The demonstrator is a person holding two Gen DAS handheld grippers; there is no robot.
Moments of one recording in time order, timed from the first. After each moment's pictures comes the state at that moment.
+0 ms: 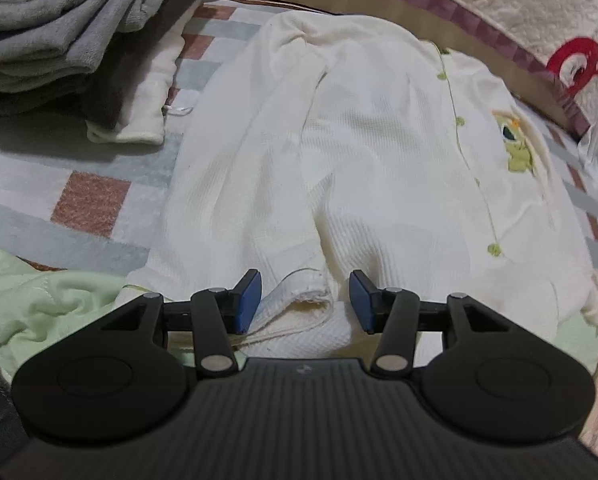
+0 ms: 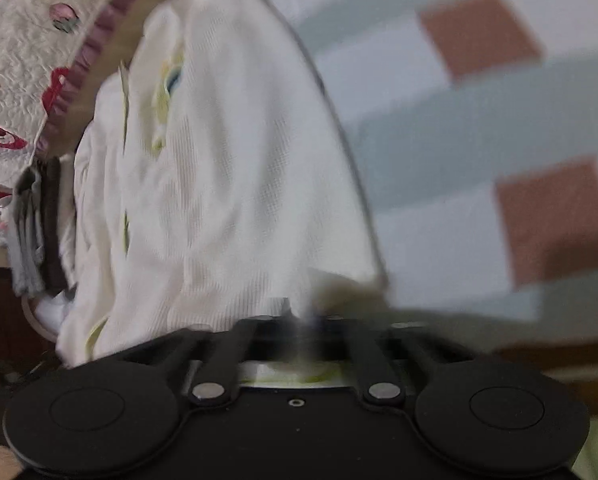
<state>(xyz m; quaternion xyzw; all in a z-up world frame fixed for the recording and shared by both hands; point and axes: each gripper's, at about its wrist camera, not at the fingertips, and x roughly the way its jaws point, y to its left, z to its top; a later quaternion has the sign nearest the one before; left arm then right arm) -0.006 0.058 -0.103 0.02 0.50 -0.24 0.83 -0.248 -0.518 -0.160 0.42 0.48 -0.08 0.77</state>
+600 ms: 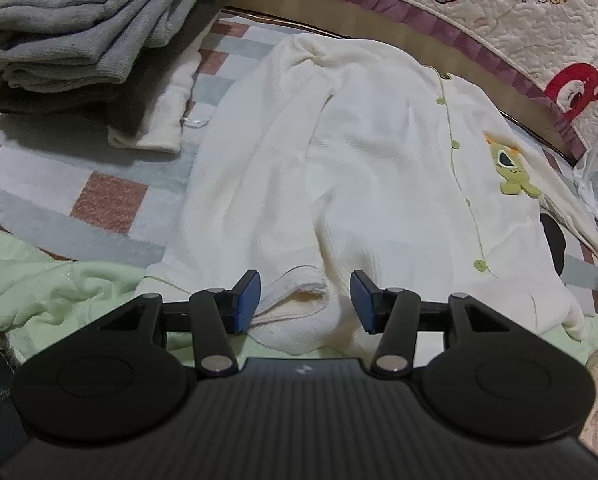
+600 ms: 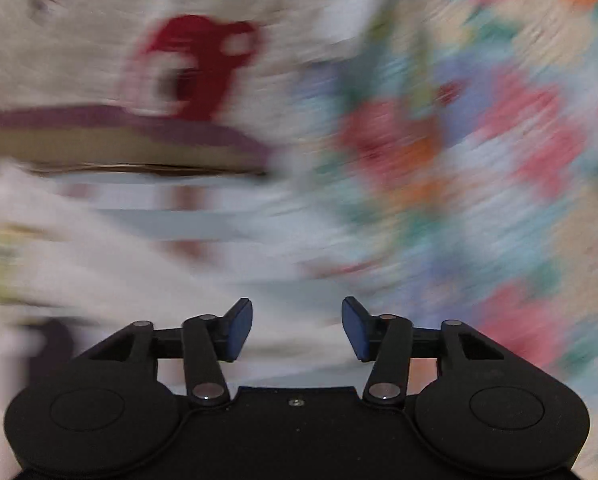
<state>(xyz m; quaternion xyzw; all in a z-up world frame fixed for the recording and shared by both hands) -0.017 0.075 -0.085 -0.02 0.49 -0.23 0.84 -0.237 -0.503 -0.050 0.14 0.39 -0.34 0.85</state>
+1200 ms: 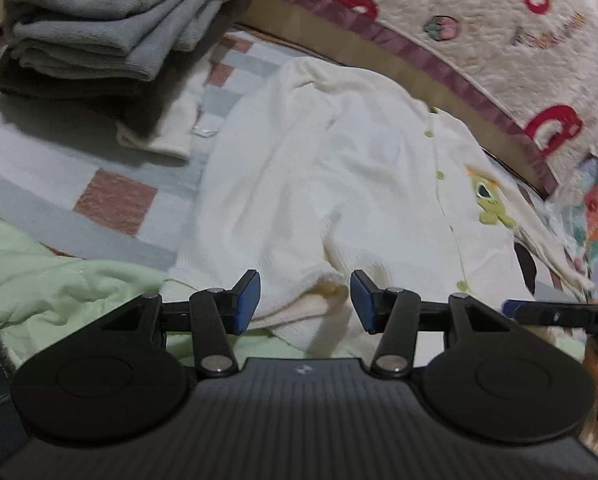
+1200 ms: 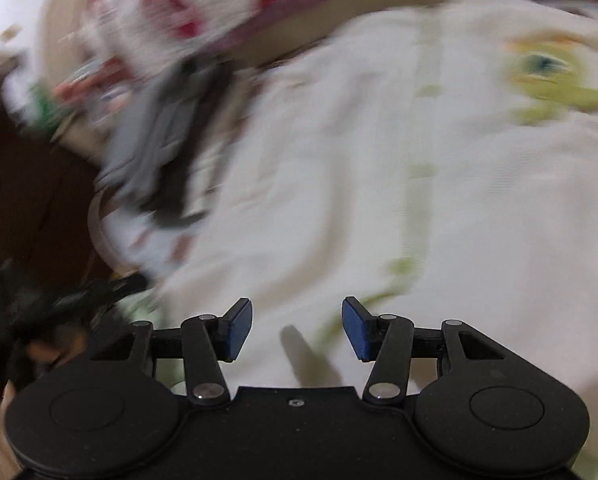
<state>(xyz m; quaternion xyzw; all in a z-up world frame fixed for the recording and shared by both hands) -0.019 0.112 -0.093 -0.07 0.45 -0.28 0.84 -0.125 -0.233 -0.130 0.27 0.42 0.14 0.85</state>
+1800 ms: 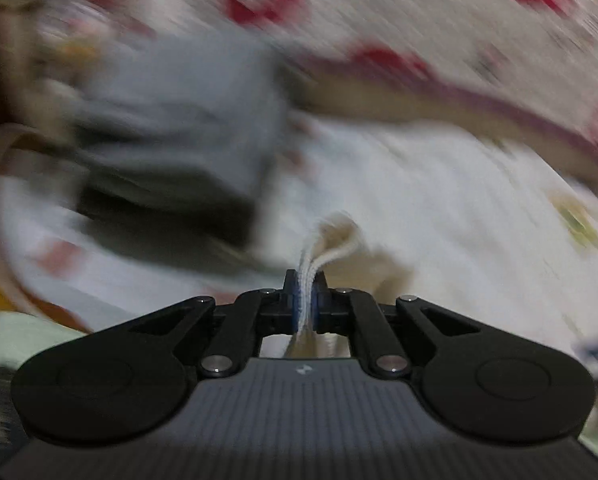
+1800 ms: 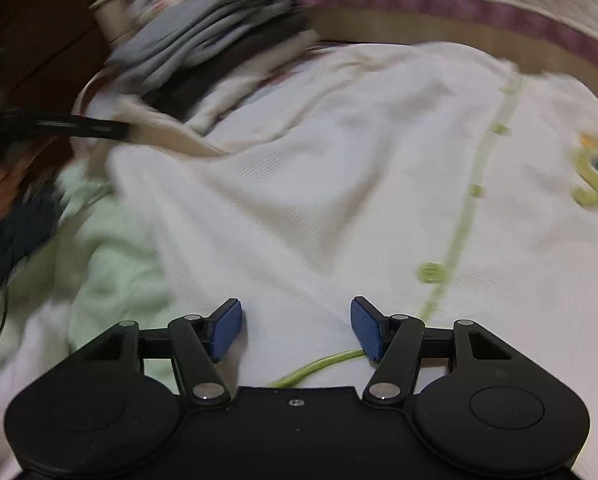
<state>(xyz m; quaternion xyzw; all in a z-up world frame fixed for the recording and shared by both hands) 0.016 0.153 -0.067 0.03 0.32 -0.15 0.94 -0.126 -0.204 -0.166 0.10 0.43 0.10 0.89</state>
